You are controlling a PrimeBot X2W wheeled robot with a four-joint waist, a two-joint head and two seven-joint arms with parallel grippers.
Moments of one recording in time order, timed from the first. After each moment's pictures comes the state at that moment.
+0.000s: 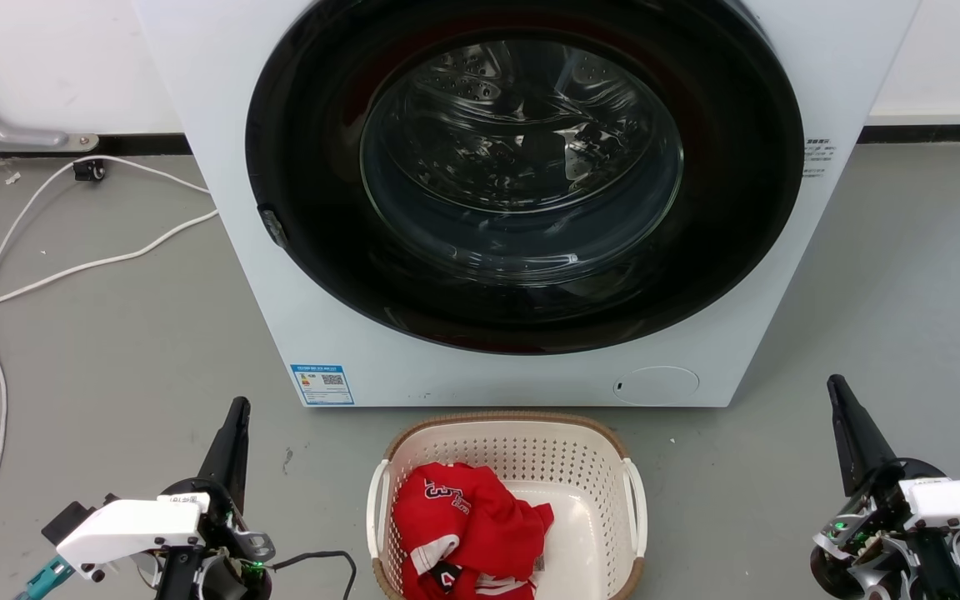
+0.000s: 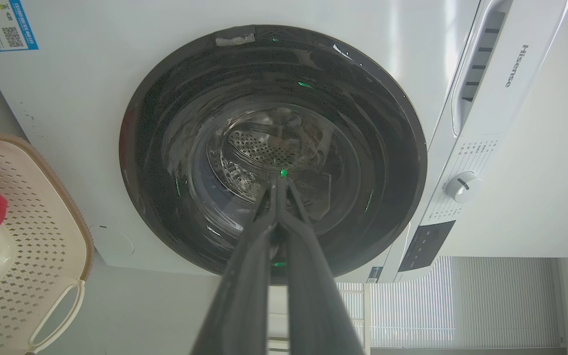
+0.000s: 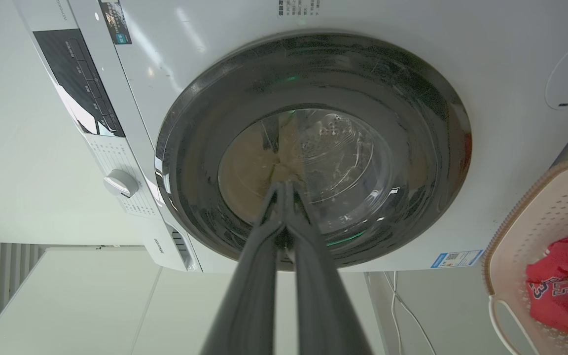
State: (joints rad) left arm -0.10 0.05 0.11 0.25 -1.62 -0.13 0.11; right arm -0.10 -0.05 -0.11 0.24 1.62 0.13 0.11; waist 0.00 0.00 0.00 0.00
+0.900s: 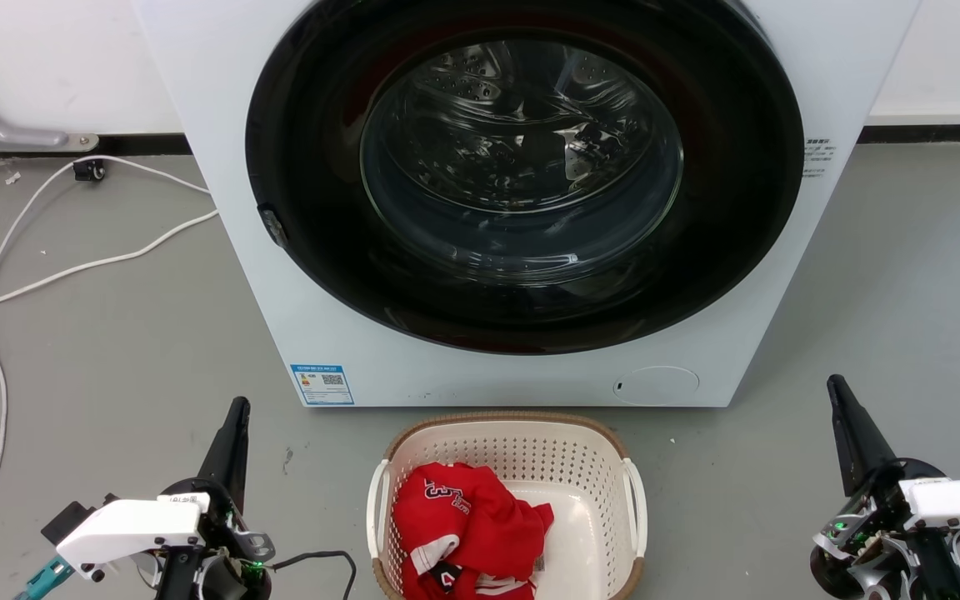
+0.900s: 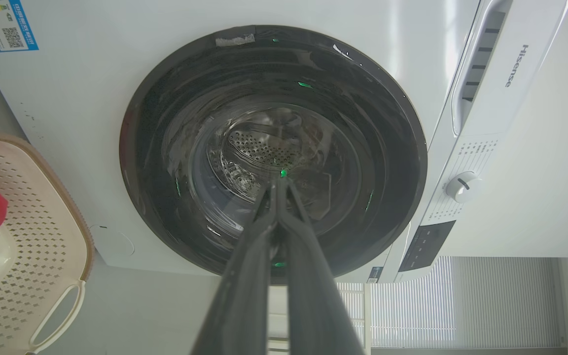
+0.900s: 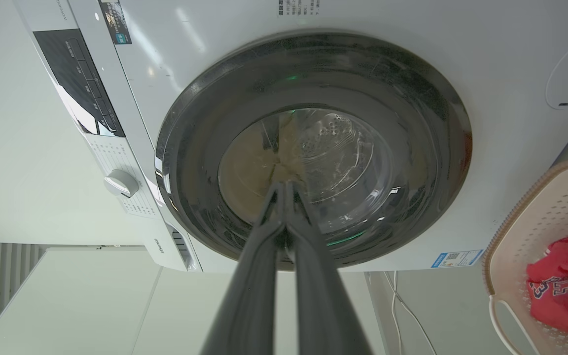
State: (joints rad) left arm -0.10 0.05 0.11 0.25 -1.62 -0.13 0.11; right arm -0.10 -0.05 -0.11 0.24 1.62 0.13 0.11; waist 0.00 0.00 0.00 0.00
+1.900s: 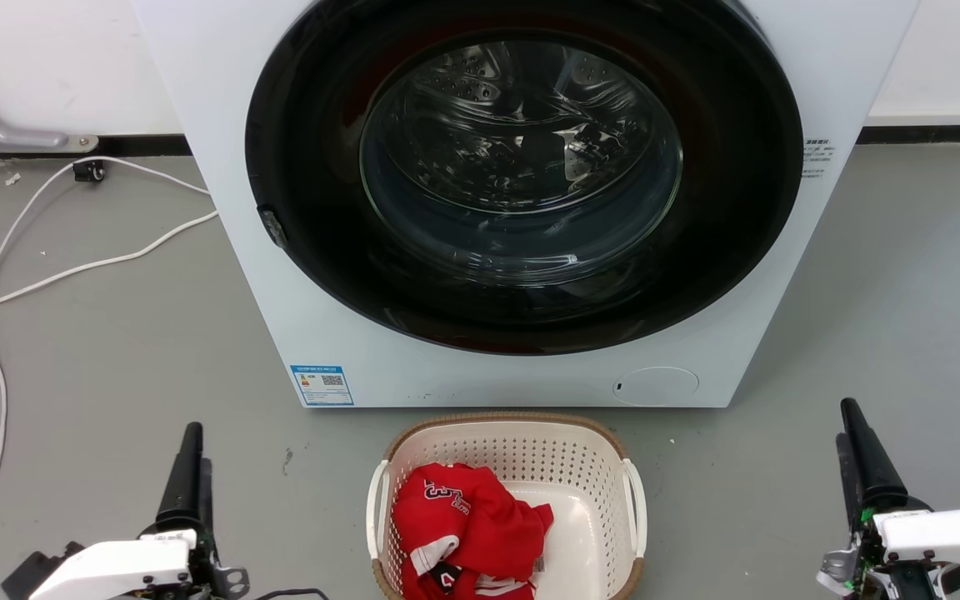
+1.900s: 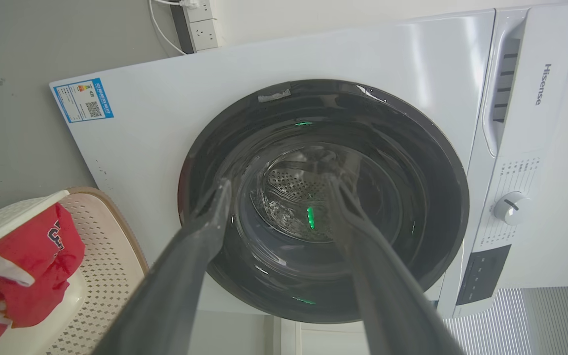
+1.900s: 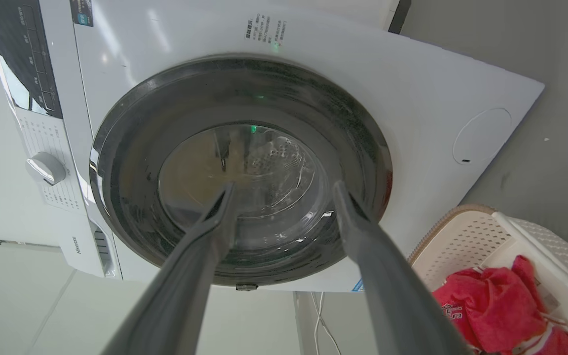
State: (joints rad) left arm -0.03 0.05 0.15 0.24 -1.48 -0.13 0.00; right arm -0.05 -0.05 -0.10 0.26 1.40 0.13 0.00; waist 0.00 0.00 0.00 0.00
